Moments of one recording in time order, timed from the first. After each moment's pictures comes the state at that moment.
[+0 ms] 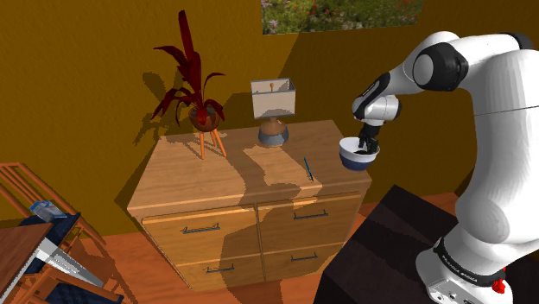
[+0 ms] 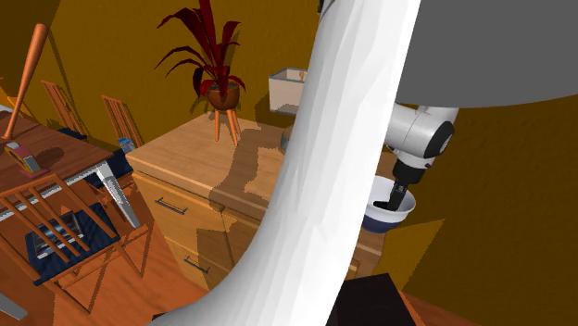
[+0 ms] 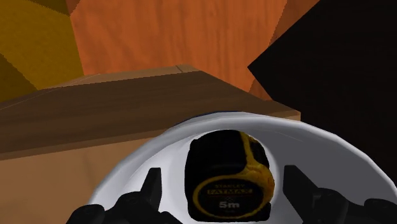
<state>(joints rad) -0.53 0.68 -0.19 -1.89 0.28 2.39 -1.76</state>
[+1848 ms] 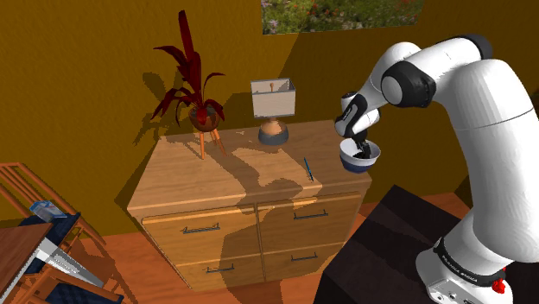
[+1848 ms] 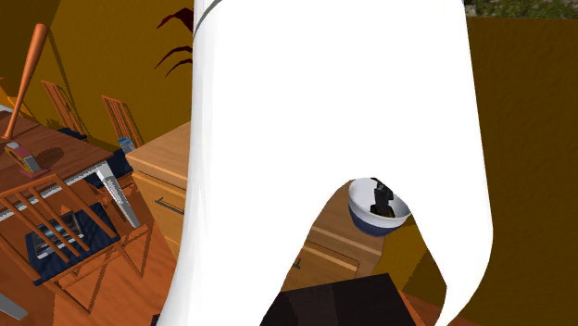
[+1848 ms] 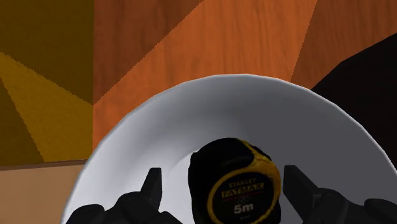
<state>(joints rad) -0.11 0.73 -0.47 -1.94 -0.07 2.43 -1.36</state>
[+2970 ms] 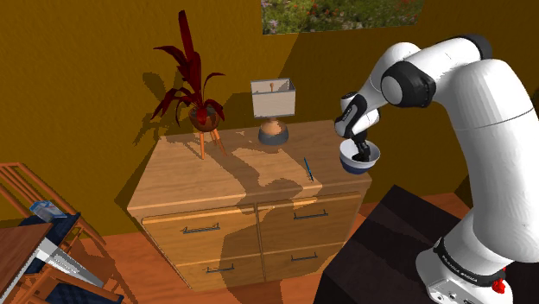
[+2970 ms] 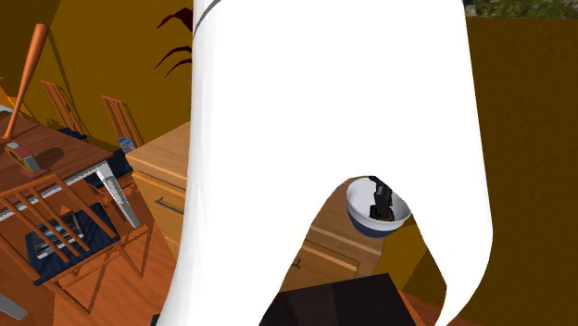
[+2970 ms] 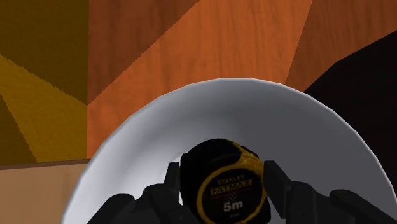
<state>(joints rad) -0.11 0.73 -0.47 -1.94 -0.07 2.42 -1.36</state>
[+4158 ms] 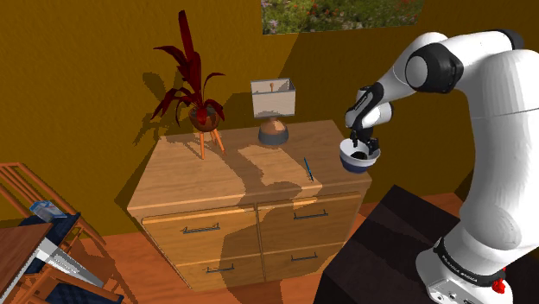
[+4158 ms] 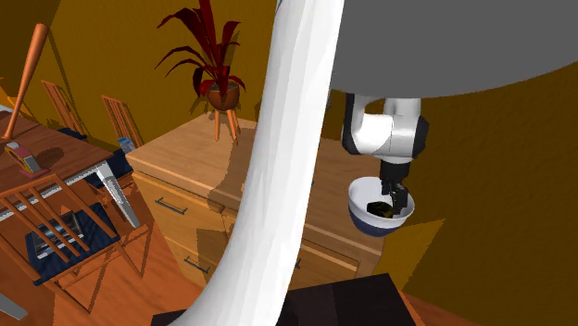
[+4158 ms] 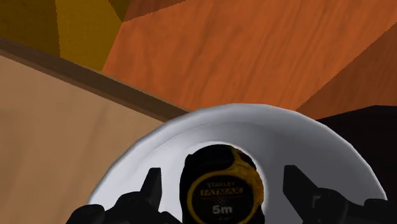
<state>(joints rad) -0.40 0.65 -0.25 -1.96 -0.02 2.54 -1.96</state>
